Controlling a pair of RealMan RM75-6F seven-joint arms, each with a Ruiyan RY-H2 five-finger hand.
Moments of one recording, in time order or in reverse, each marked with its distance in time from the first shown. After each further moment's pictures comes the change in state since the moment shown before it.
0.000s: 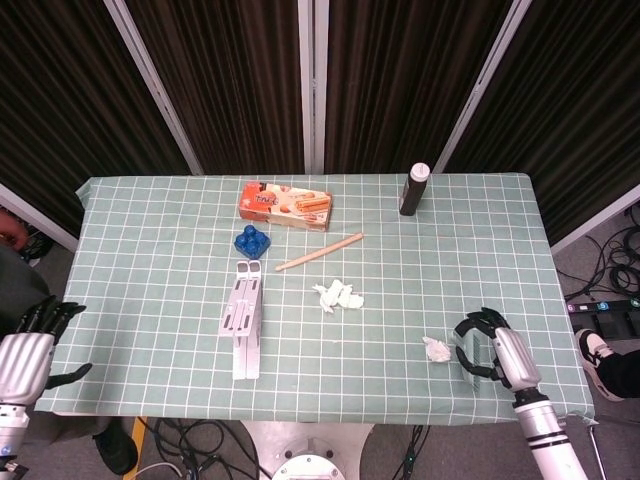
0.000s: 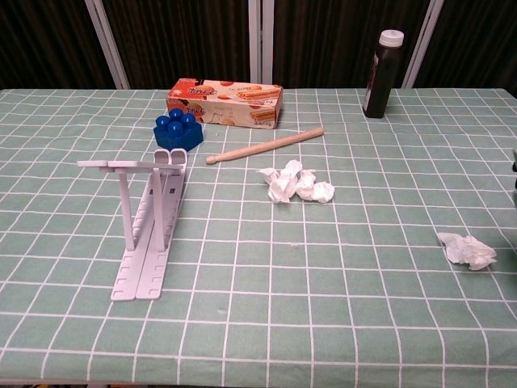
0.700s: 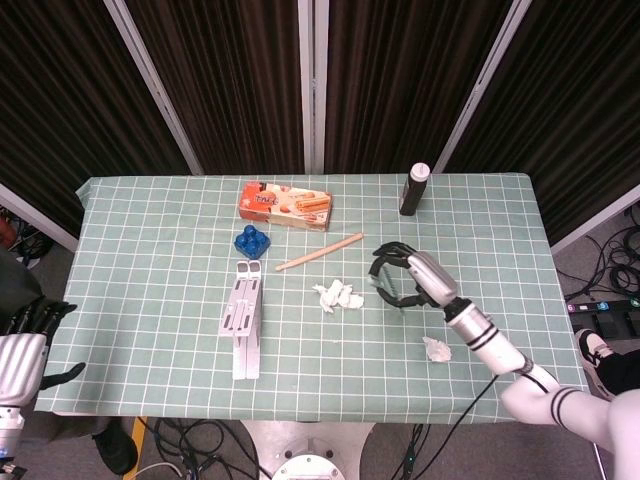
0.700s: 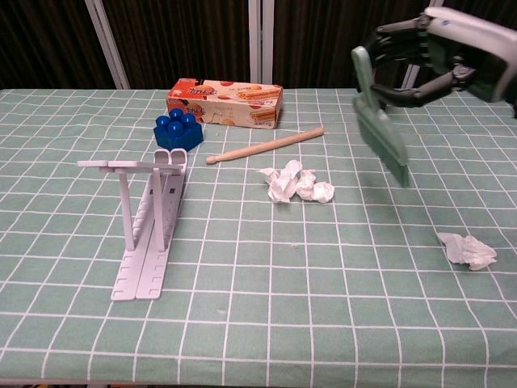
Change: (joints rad) left arm 0.014 0.014 -0.010 -0.041 -0.031 0.015 0.051; right arm 0.423 -0.127 0.109 0.433 -0.197 -0.138 0.484
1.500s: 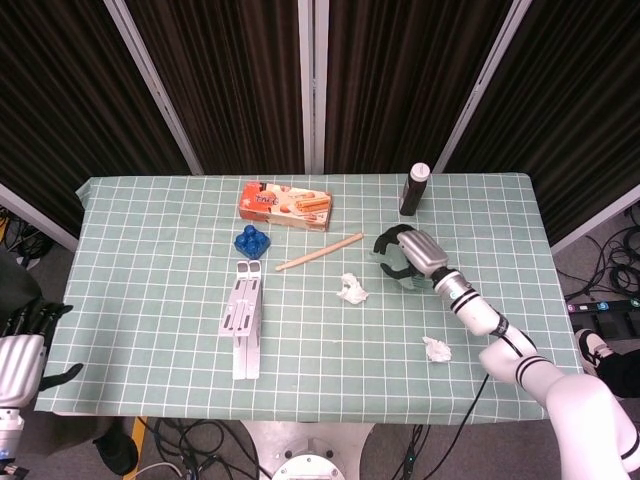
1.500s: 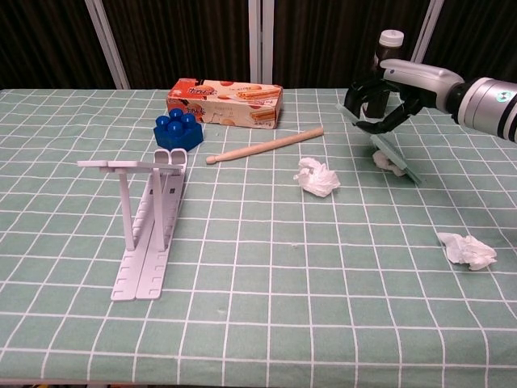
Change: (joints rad) left arm 0.009 0.003 -0.005 -0.045 -0.027 0.012 0.066; right arm 0.158 -0.254 0.039 0.521 -0.011 -0.355 0.066
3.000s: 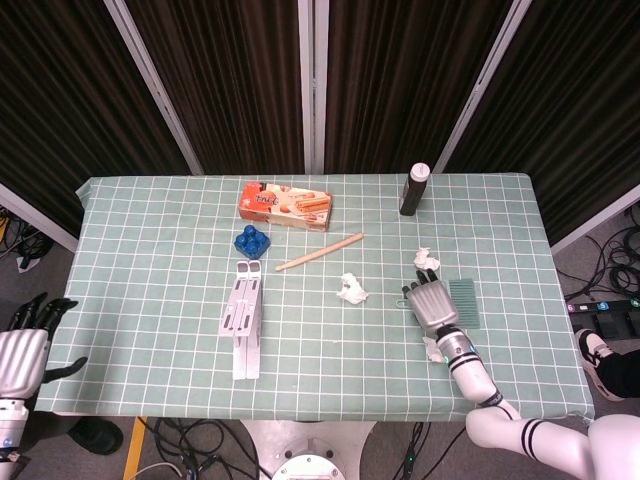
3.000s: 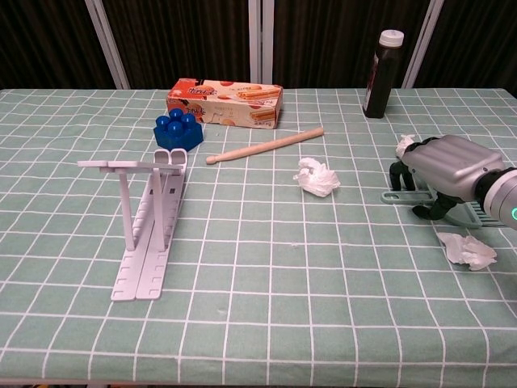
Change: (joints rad) left arm -0.028 -0.092 -0.009 0.203 0.014 -0.025 -0.158; right arm -0.268 0.043 0.058 -0.540 0.465 0.018 -1.569
